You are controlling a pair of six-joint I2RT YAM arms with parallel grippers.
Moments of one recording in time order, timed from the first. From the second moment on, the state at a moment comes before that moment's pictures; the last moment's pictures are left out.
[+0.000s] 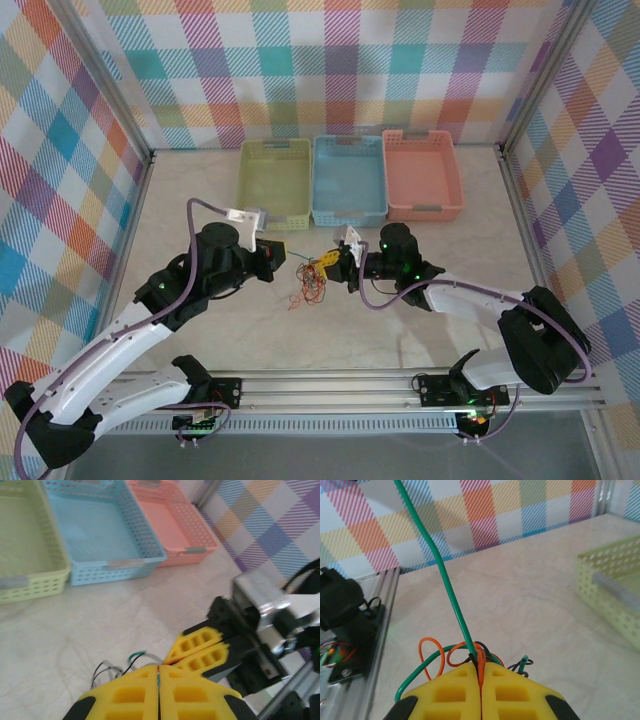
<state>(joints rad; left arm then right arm) -0.74 0.88 0.97 -0.55 -0.04 -0.50 0.67 1.37 0.63 0.46 -0.69 -0.01</state>
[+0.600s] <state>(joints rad) -0.74 0.78 0.95 -0.61 -0.08 -0.52 0.67 1.36 0.58 0.61 -0.74 -0.06</state>
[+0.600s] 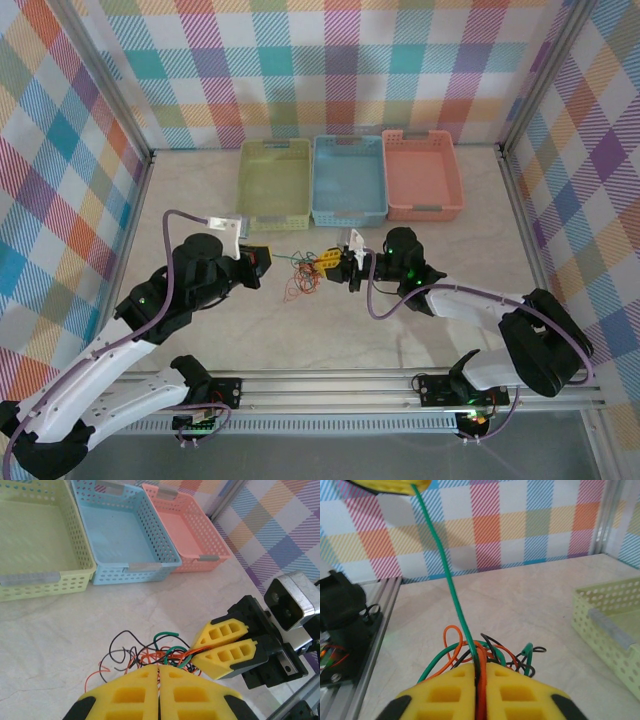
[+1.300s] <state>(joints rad) -0.73 0.90 0.94 -0.47 0.10 -0.52 0.65 1.40 0.56 0.57 -0.79 -0.05</state>
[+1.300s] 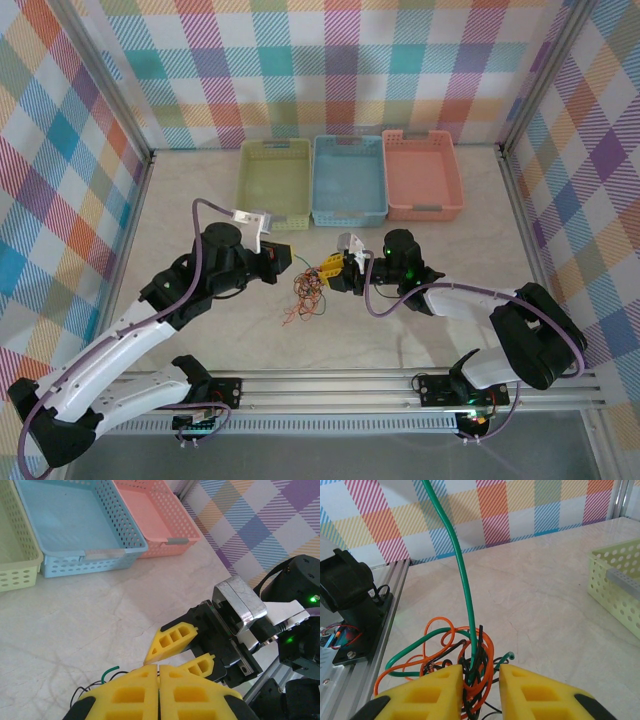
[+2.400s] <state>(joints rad) -0.73 0.77 0.92 -0.60 -0.07 -0.52 0.58 1.34 0.53 0.51 -0.39 0.08</state>
